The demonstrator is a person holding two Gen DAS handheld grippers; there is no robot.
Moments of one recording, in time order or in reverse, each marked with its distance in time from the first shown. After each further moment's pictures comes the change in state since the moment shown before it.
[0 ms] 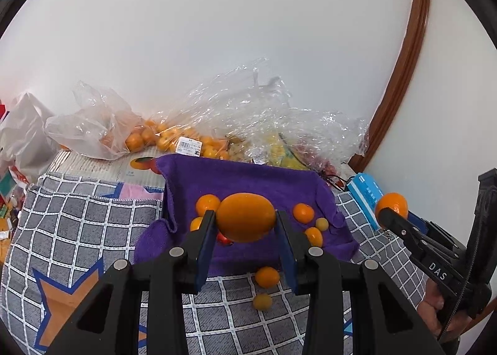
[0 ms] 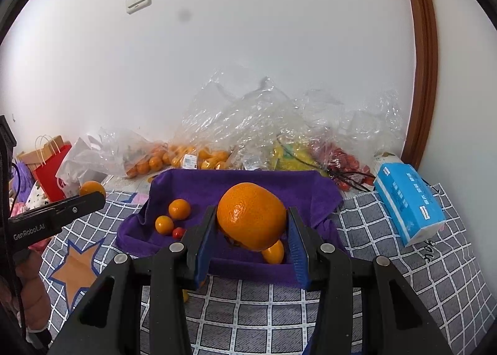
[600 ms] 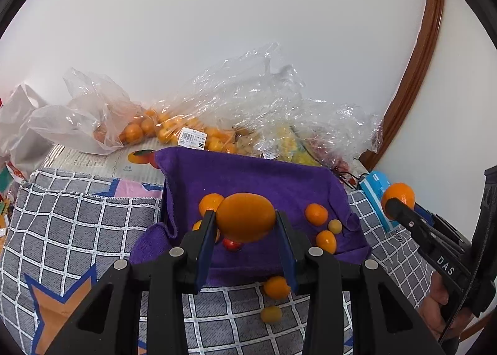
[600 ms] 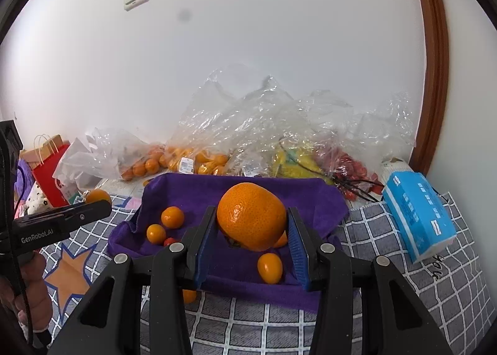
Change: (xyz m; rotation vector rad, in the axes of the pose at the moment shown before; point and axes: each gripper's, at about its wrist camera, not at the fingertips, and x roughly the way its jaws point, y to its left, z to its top) left arm 0.036 0.011 0.005 -0.012 0.049 0.023; right arm 0.036 -0.008 0.014 -0.014 0.004 0.018
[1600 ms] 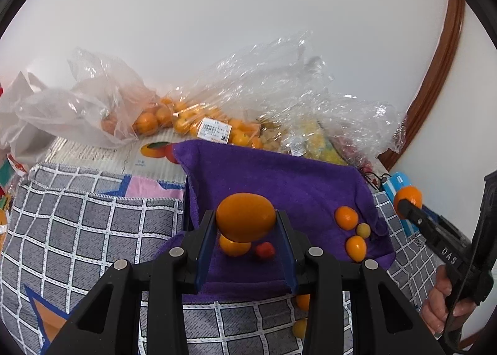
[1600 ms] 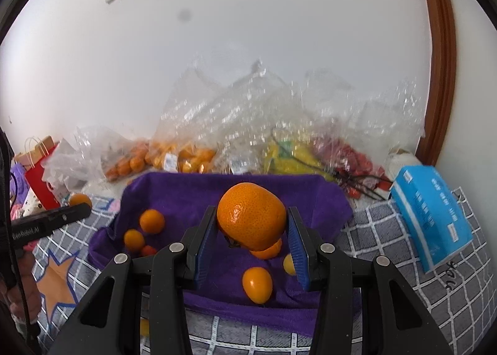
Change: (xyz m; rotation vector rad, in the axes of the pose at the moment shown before) left arm 0.036 0.035 0.005 -0.034 0.051 0.038; right arm 0.051 -0.023 -0.007 0.021 0.063 -0.004
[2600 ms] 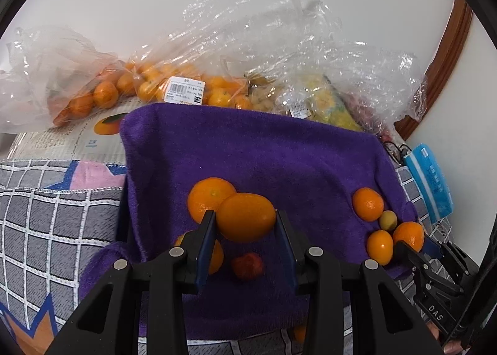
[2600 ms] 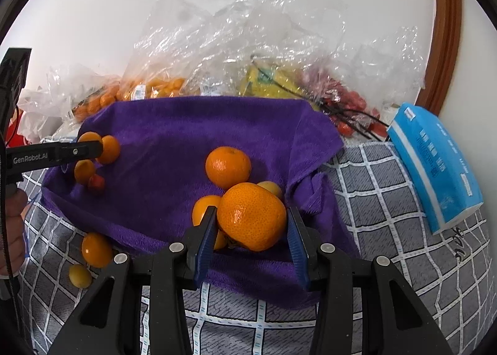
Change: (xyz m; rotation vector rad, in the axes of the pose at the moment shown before) left arm 0.087 -0.037 -0.003 0.052 0.143 0.033; right arm 0.040 -0.019 -0.053 -0.058 0.171 -0.078
